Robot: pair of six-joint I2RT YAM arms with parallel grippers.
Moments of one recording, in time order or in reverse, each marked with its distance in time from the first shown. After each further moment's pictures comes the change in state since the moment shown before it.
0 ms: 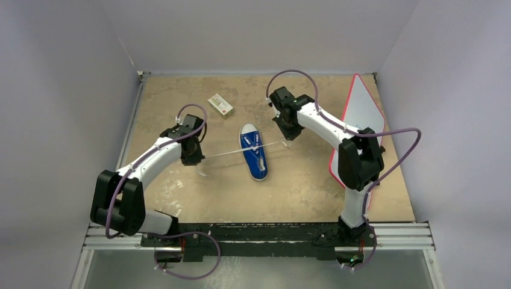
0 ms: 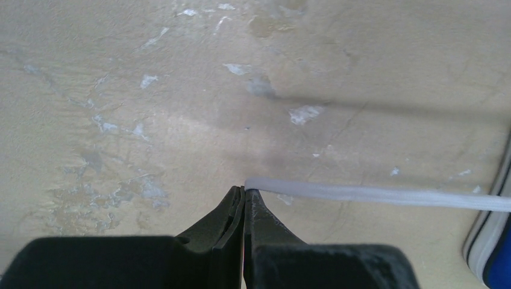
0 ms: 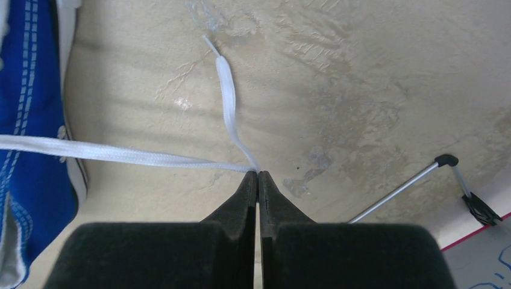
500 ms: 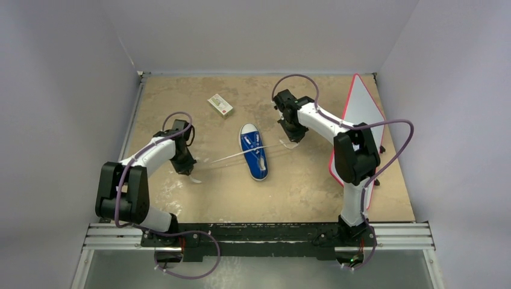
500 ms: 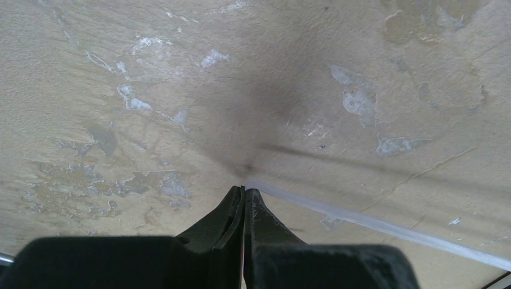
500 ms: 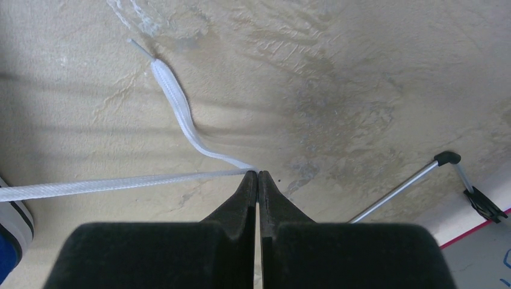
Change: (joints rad) left arm 0.177 0.088 -0.073 -0.019 0.064 -0.121; right arm -0.061 0.080 -0.029 0.016 0.039 -0.005
